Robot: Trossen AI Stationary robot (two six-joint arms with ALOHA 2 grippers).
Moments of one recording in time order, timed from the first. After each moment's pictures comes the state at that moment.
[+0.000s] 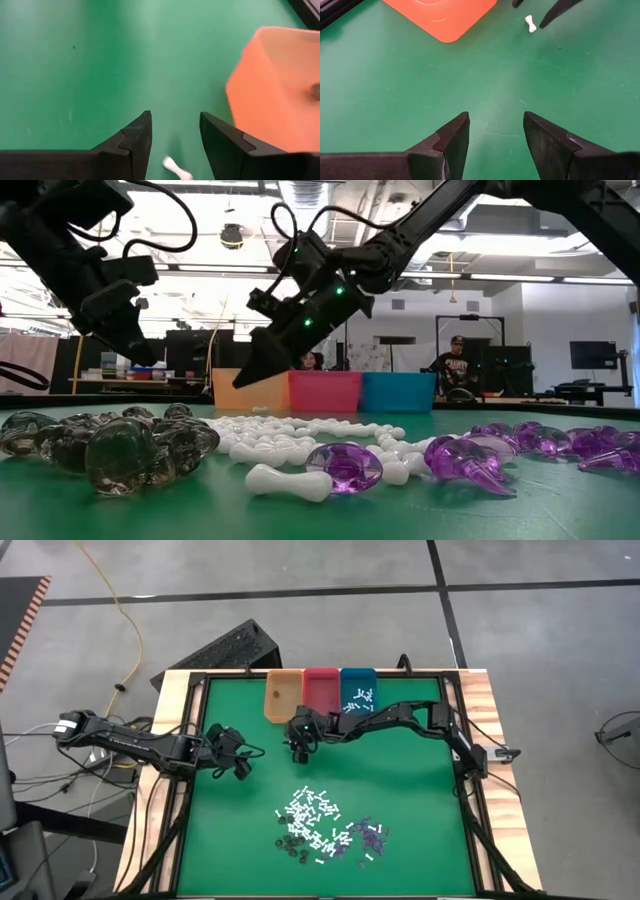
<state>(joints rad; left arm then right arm) -0.12 0.82 0.36 -0.43 -0.56 -0.59 -0.17 2.17 1.48 0.11 0.00 -0.17</state>
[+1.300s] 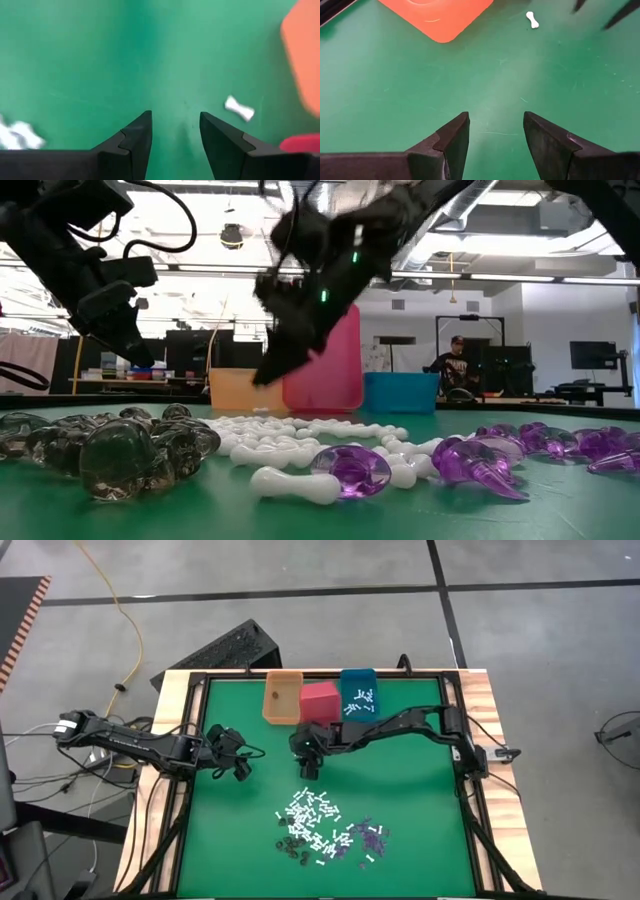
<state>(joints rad) -0.12 0.82 0.36 -0.44 -0.54 -0.58 -0.07 2.07 1.48 -0.20 0.02 0.00</state>
